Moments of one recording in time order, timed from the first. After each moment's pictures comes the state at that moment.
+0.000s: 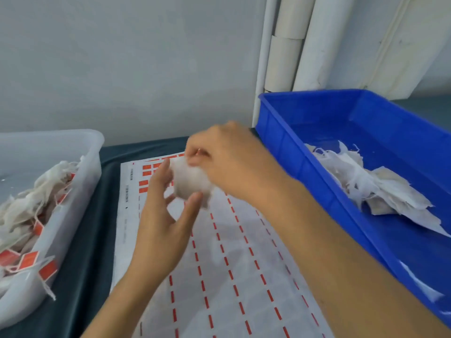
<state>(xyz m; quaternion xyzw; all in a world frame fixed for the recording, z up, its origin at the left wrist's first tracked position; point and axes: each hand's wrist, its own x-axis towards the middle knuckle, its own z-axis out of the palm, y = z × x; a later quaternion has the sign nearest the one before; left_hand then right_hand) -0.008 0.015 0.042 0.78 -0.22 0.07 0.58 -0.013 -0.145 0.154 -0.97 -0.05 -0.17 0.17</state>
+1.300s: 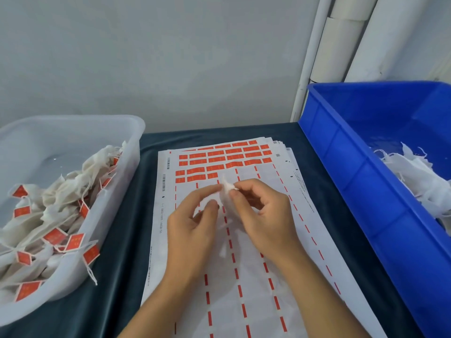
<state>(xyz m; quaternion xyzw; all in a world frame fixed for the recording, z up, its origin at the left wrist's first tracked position) 0.000 0.028 0.006 0.78 -0.13 0.07 0.61 -0.022 -0.117 0.013 -0.78 -0.01 -0.23 0.58</state>
